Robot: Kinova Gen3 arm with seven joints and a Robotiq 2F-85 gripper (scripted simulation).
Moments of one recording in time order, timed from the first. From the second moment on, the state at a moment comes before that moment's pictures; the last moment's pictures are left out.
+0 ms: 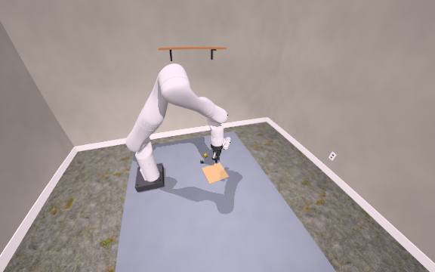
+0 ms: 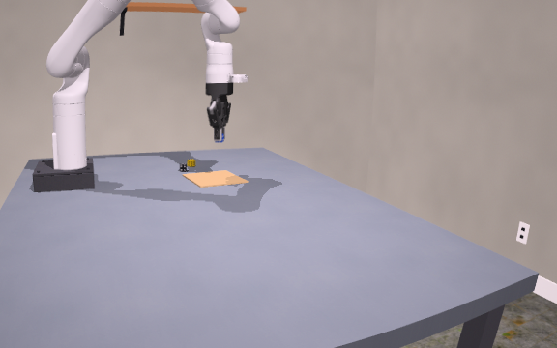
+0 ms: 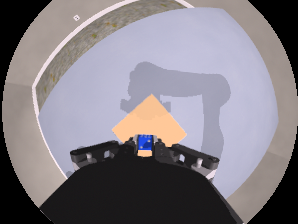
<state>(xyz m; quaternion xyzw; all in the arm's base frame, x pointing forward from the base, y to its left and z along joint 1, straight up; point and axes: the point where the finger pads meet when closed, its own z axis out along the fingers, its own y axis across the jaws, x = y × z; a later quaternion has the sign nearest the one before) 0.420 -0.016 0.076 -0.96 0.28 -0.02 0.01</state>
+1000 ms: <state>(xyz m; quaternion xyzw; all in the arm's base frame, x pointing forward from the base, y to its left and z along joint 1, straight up) 0.488 0.005 0.250 -0.89 0.36 -0.27 0.10</state>
